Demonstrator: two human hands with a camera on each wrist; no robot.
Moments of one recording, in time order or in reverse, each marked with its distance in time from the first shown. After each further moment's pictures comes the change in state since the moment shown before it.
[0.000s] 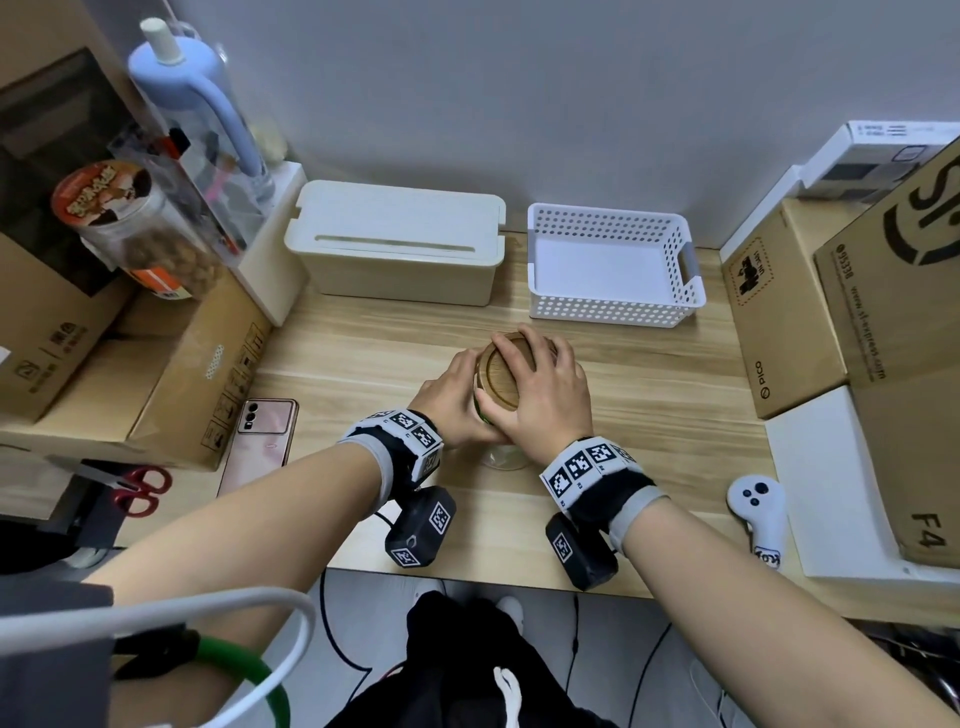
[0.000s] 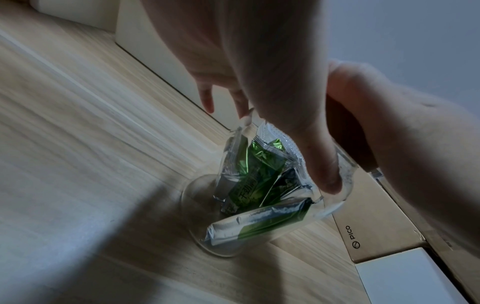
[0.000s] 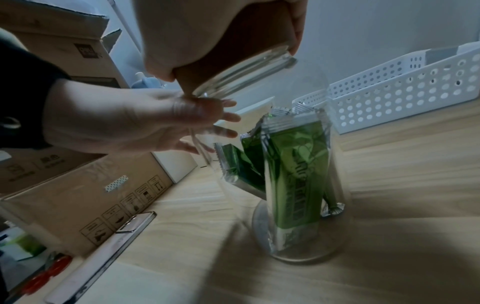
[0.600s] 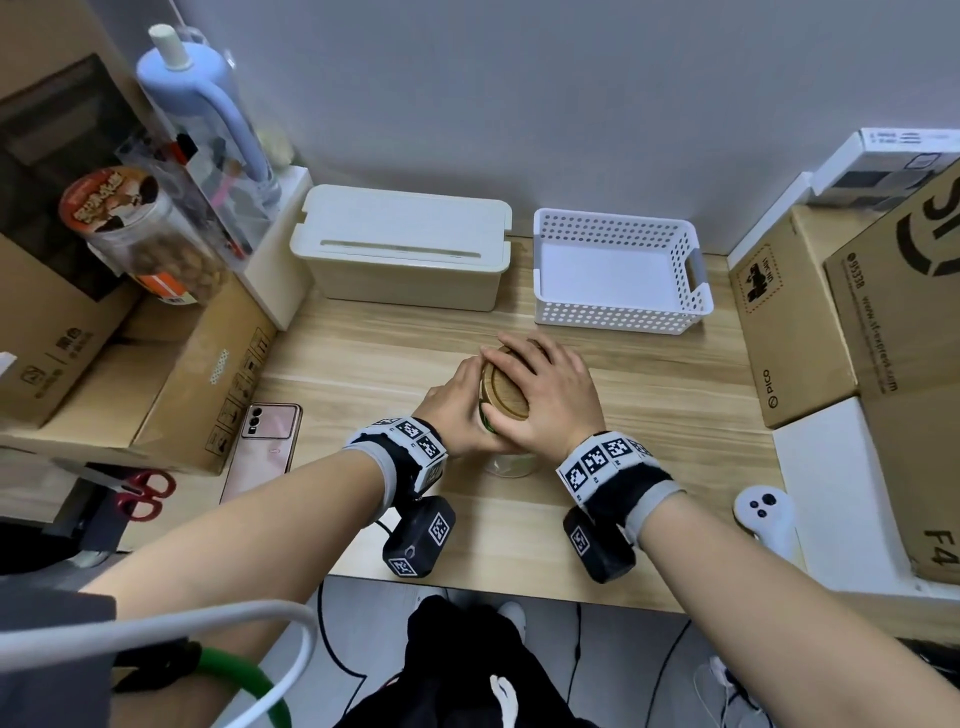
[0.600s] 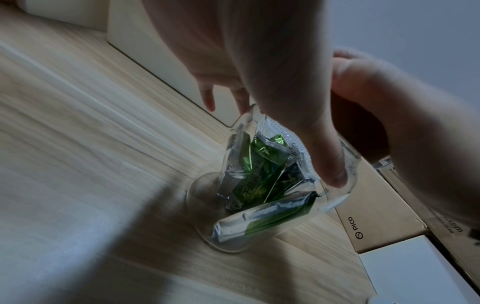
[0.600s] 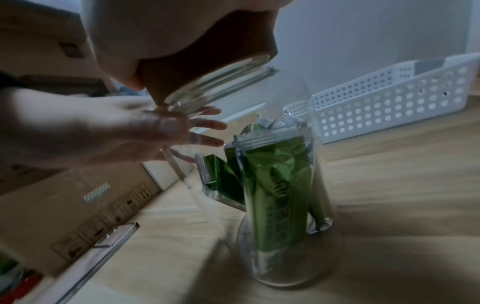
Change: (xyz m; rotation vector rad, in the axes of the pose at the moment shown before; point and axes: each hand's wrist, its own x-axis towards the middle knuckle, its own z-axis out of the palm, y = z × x) left_hand 0.005 -0.003 0.002 0.021 0.006 0.023; right_hand 0.011 0.012 -0.008 0.015 -0.073 -0.206
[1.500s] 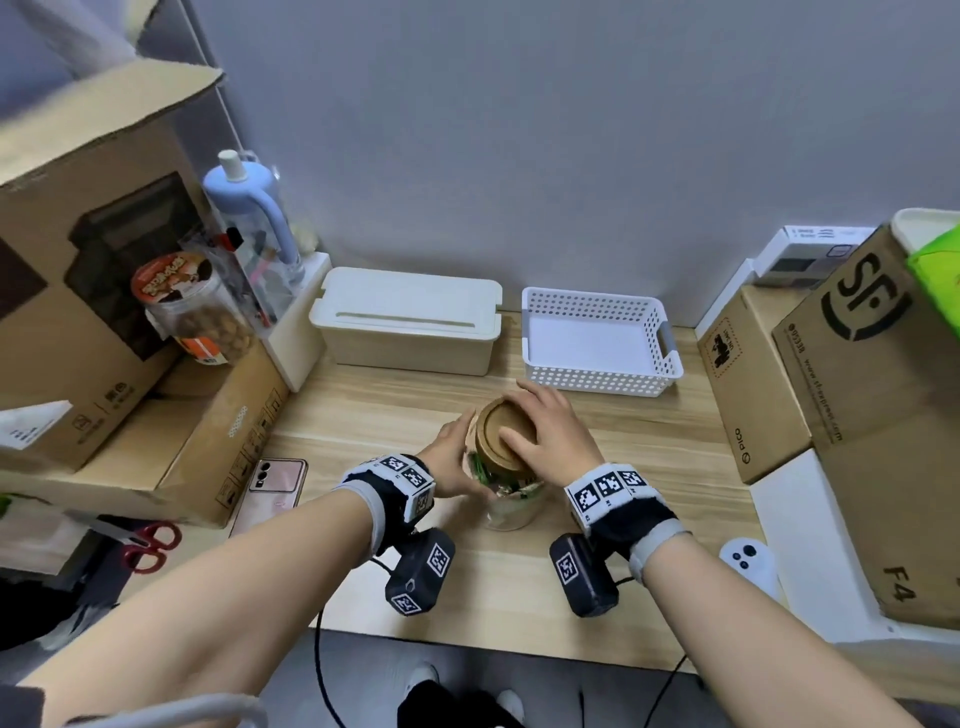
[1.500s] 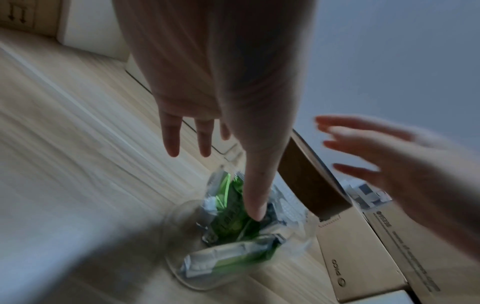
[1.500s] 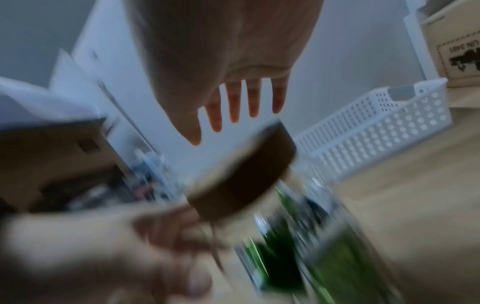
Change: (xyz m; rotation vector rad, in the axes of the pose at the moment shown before) left_hand 0.000 -0.011 -0.003 -0.079 -0.110 -0.109; right_hand -0.005 0.001 -0.038 0.210 -0.122 0.134
